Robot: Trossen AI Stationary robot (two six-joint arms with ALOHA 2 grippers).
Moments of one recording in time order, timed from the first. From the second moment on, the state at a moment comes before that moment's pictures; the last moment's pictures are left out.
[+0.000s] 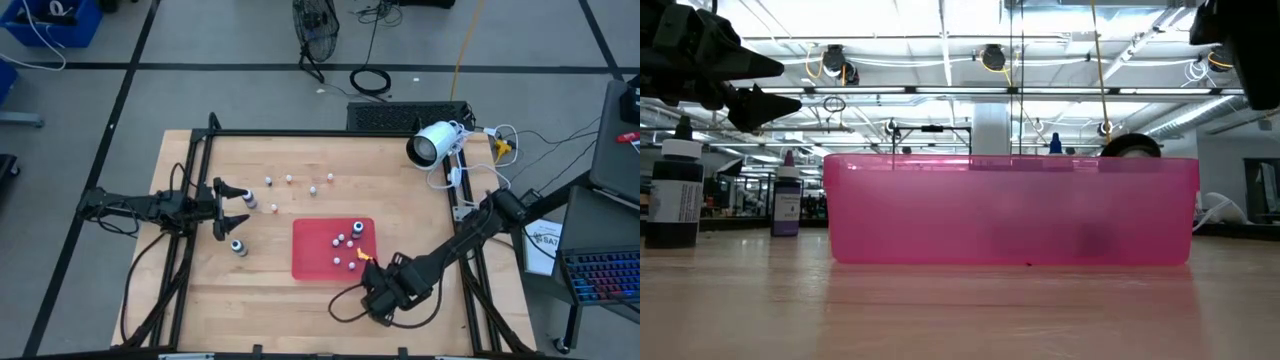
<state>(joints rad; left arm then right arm) -0.15 0.05 0.04 0.00 -0.32 -0.19 0.60 1.81 1.49 -1.16 0.03 1.08</state>
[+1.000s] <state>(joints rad) -0.15 0.05 0.04 0.00 -0.32 -0.19 0.66 1.83 1.49 -1.02 0.02 1.05</state>
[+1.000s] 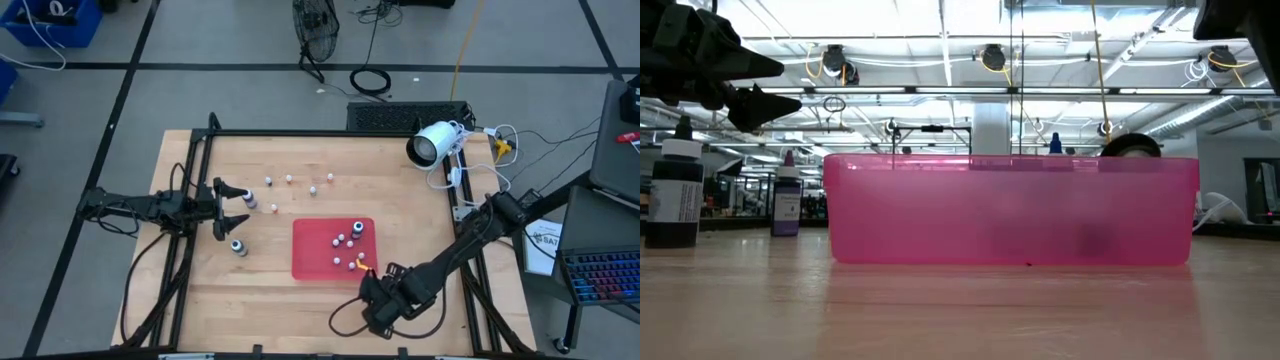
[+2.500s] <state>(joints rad) -0.15 0.05 0.04 0.00 -0.32 -0.19 0.58 1.84 1.26 -0.73 -0.10 1.01</state>
